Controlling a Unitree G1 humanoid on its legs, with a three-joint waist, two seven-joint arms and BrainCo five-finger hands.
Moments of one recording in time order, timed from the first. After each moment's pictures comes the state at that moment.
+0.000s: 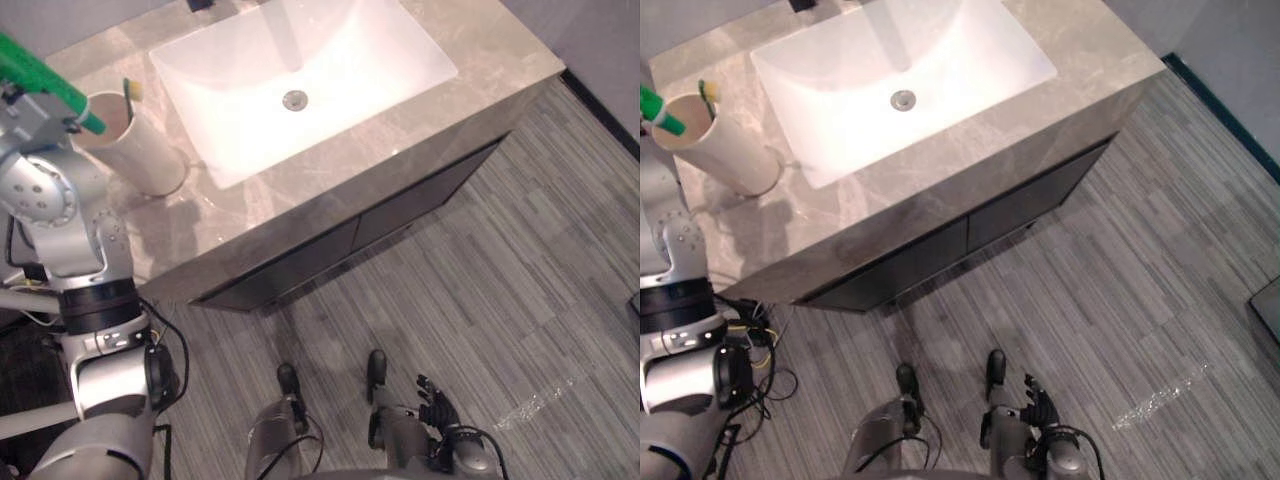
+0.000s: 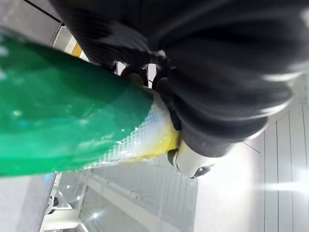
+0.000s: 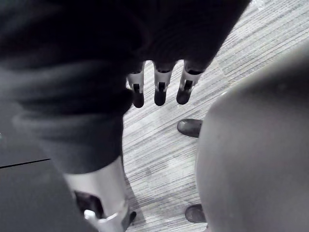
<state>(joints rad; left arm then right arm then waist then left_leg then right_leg) -0.76 0.52 0.36 0.03 -0.30 -0.36 0.55 0.20 -0.14 0.14 0.66 0.12 -0.15 -0.02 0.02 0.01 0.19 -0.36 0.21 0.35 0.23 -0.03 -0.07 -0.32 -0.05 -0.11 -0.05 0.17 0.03</state>
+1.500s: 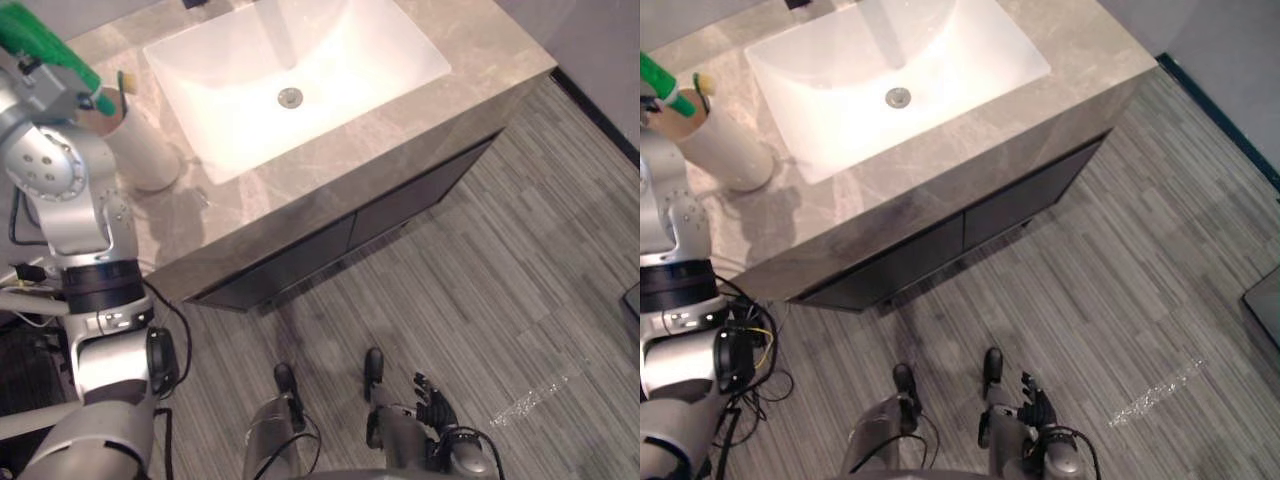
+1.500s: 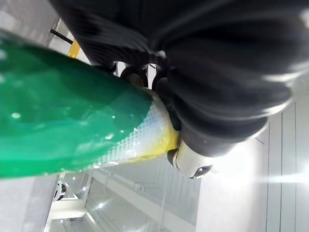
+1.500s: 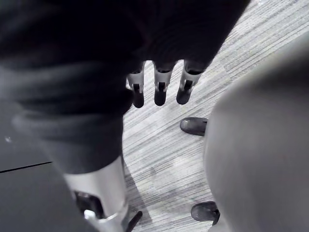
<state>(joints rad) -0.86 0.53 0.32 0.09 -0.26 -0.32 0.55 0.23 -0.13 0.14 0.61 0.13 -0.16 -0.01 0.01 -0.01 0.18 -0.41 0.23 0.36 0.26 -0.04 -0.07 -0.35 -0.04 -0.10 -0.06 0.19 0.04</state>
